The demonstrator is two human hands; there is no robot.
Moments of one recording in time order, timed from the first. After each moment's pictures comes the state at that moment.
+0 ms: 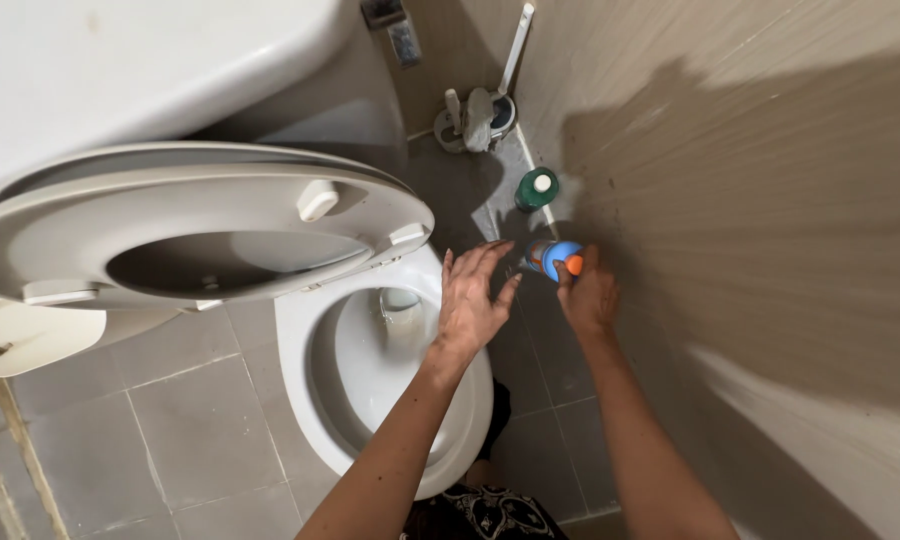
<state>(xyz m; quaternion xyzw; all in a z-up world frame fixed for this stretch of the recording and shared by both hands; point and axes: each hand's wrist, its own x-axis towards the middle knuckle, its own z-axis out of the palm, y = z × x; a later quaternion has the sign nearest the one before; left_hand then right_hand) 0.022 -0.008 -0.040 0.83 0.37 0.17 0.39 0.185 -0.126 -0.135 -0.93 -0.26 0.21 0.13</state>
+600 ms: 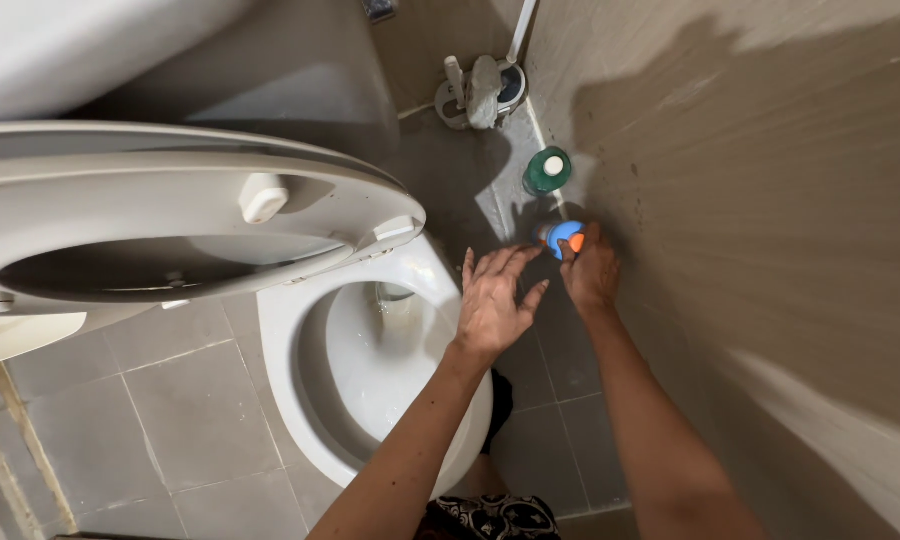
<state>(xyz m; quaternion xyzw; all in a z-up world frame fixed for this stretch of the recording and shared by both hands) 0.044 -0.027 -0.082 0.83 0.37 0.11 0.41 0.206 -0.107 -0.205 -0.93 -0.28 0.21 0.14</state>
